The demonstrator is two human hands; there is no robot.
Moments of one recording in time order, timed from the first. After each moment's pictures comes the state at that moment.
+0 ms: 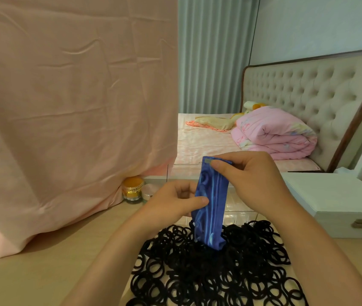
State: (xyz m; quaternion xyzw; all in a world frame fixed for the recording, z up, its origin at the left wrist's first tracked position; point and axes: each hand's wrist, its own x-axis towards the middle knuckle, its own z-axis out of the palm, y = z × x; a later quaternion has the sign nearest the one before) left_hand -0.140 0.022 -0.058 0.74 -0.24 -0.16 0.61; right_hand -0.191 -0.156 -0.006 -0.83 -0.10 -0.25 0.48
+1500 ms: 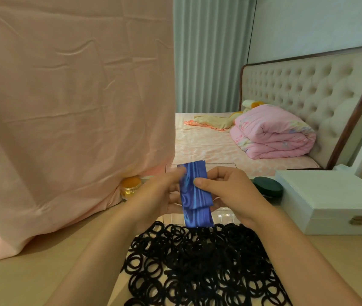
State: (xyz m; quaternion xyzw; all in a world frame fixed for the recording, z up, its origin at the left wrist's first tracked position) left_hand -0.134 0.034 -0.048 0.66 -0.17 -0.21 0.70; right_hand -0.167 -0.152 -0.042 -0.74 -0.01 -0.04 0.67
